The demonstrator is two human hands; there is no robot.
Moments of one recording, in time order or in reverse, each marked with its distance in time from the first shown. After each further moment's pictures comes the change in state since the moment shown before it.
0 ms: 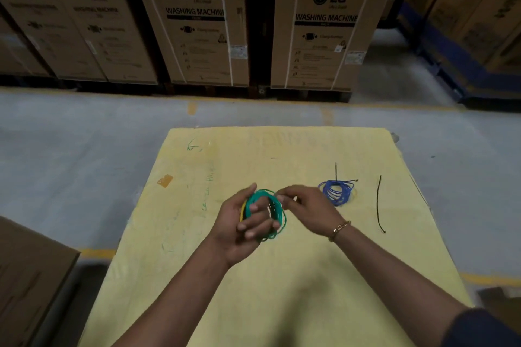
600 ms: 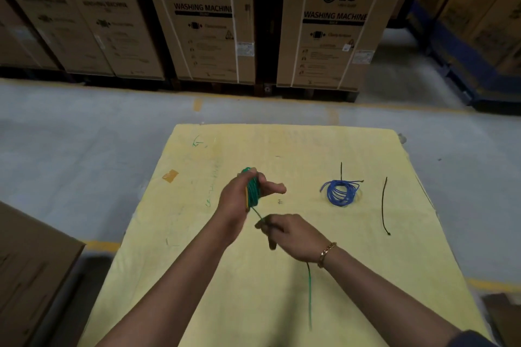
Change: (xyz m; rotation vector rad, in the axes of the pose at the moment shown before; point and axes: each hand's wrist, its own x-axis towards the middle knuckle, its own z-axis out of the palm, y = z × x) left_hand 0.015 0.023 0.003 0.446 0.285 0.330; right_hand -0.019 -0.010 0.047 0.048 -0.281 0.053
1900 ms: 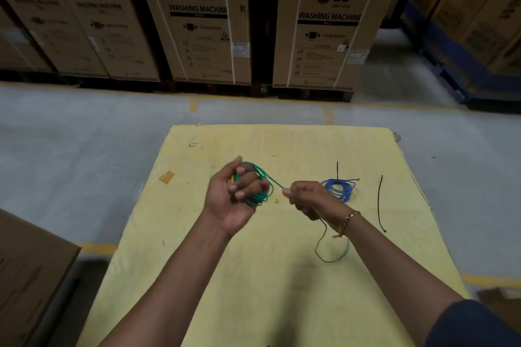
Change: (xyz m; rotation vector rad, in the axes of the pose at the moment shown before) left_hand -0.001 0.015 -0.001 -0.709 -0.200 -0.163; right_hand 0.011 0.022 -0.063 0.510 0.080 0.096
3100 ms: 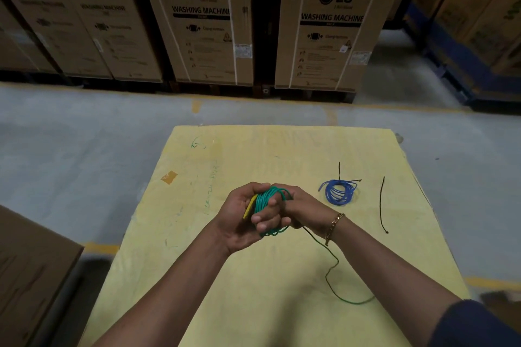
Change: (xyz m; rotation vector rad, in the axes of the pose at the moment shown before) left_hand -0.010 -0.021 -0.012 0.332 -0.192 -0.285; right_hand -0.008 -0.024 0.039 0.055 -0.136 -0.068
